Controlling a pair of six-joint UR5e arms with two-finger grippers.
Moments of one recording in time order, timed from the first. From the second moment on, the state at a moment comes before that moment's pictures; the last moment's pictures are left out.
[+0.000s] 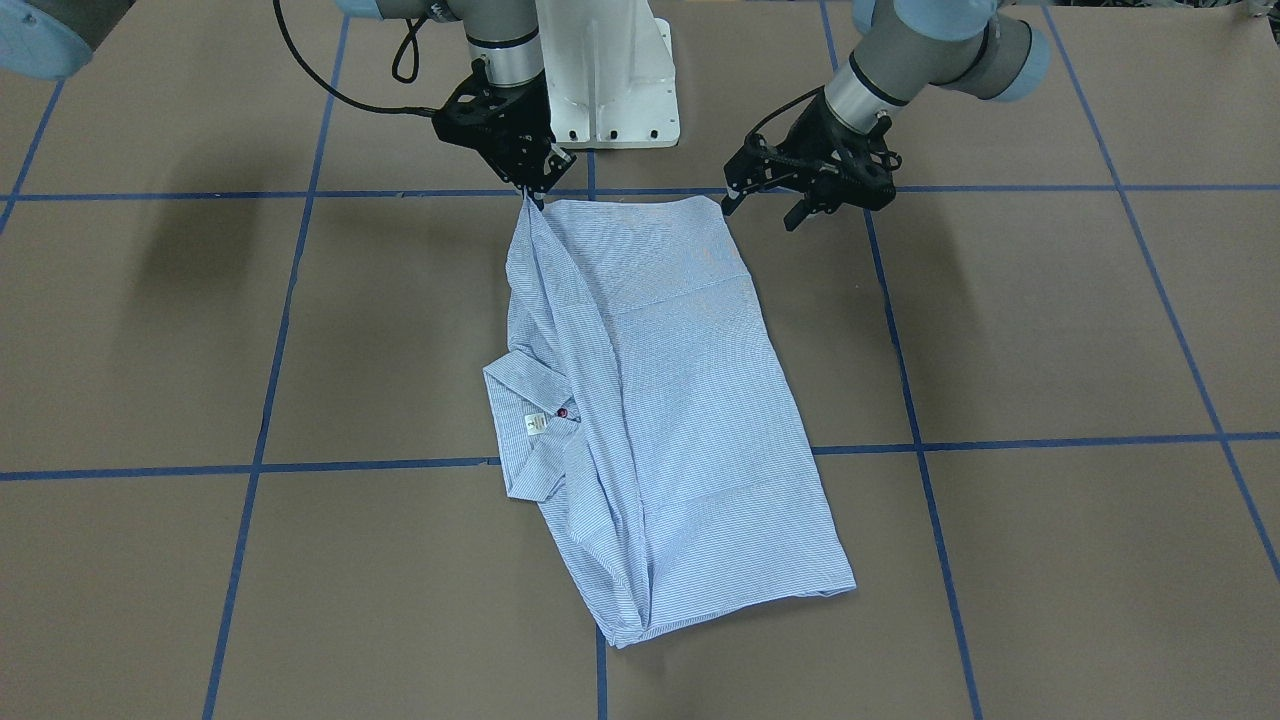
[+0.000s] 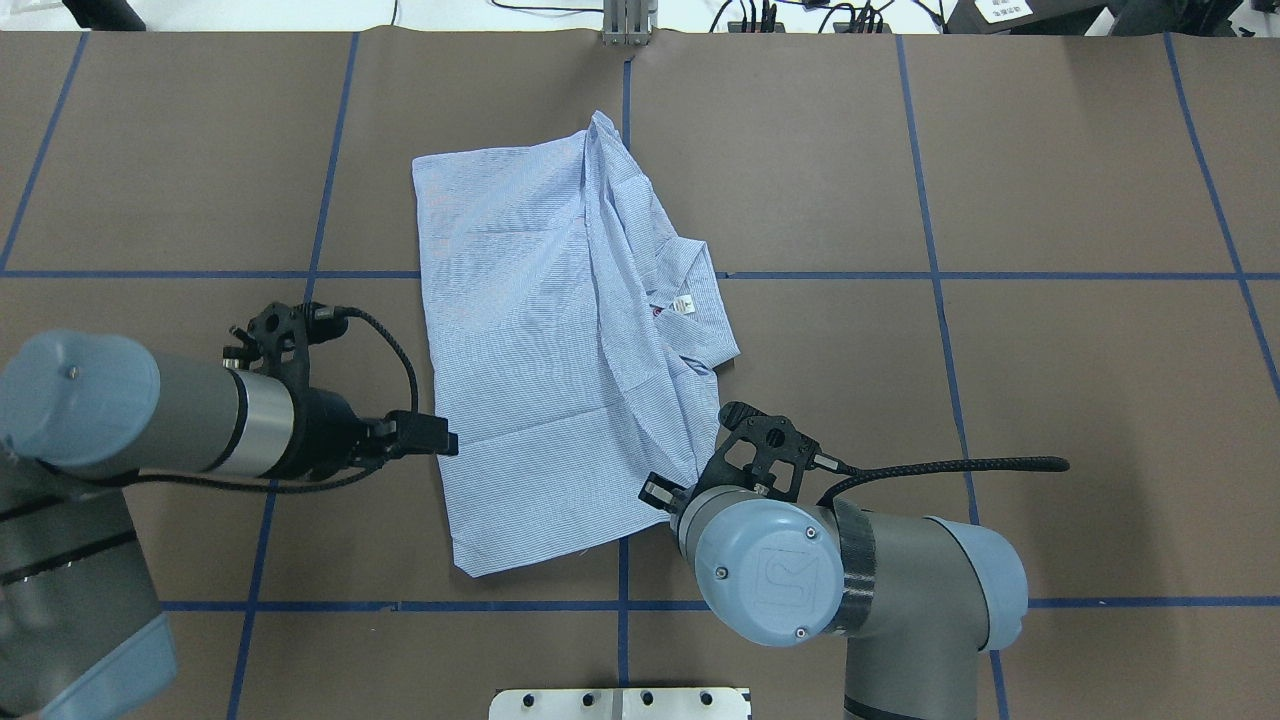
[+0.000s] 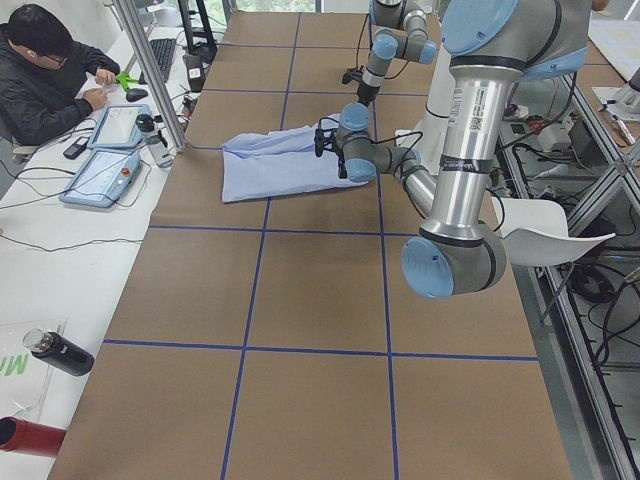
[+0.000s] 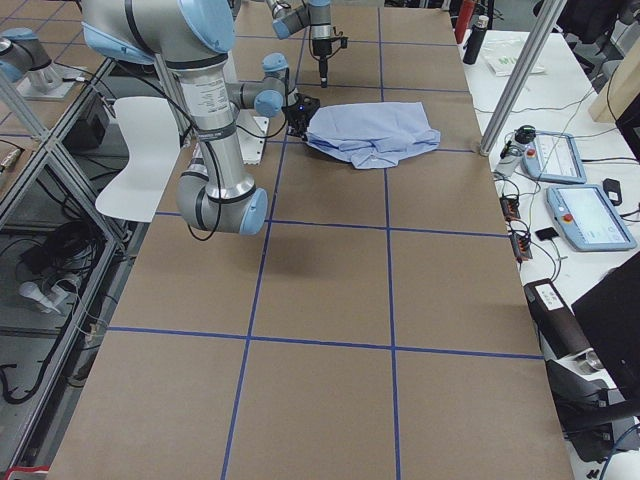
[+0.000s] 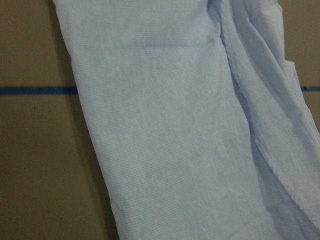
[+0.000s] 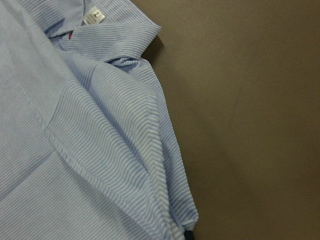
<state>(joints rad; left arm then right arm) -0.46 -1.72 -2.01 -2.18 -1.87 -1.48 0.19 -1.06 1.98 -1.63 1.44 1.92</state>
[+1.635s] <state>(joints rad) -0.21 -1.77 -1.91 -2.18 -1.59 -1.87 0.20 -1.07 1.99 -1.63 1.44 1.92</state>
